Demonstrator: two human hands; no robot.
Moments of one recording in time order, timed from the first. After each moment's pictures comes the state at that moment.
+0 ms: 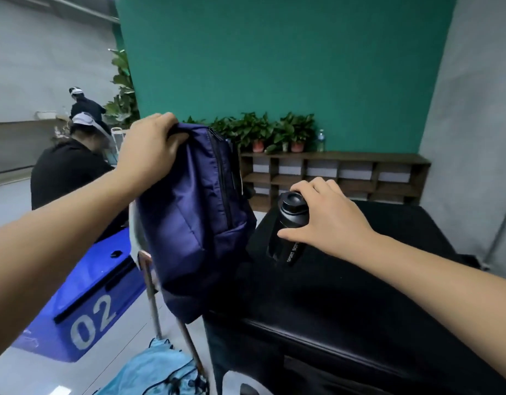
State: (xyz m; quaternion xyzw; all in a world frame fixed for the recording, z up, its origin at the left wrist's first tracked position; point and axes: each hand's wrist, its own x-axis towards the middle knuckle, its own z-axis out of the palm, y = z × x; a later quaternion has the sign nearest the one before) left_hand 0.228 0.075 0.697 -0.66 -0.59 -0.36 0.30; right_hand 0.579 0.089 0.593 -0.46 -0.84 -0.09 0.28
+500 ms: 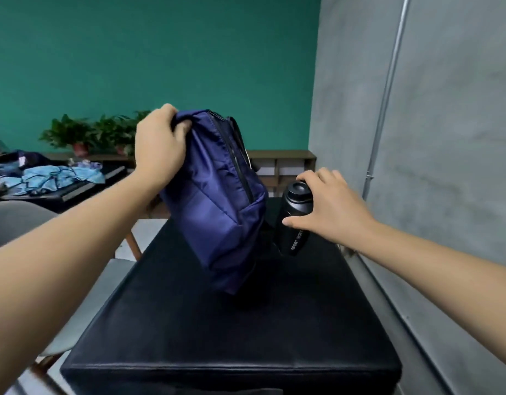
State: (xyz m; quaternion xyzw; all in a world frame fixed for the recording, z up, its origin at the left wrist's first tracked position) left_hand 0.487 0.229 0.684 -0.67 -0.50 -0.54 0.13; right_hand 0.810 0.109 0.606 -0.62 -0.73 -0.15 0.25
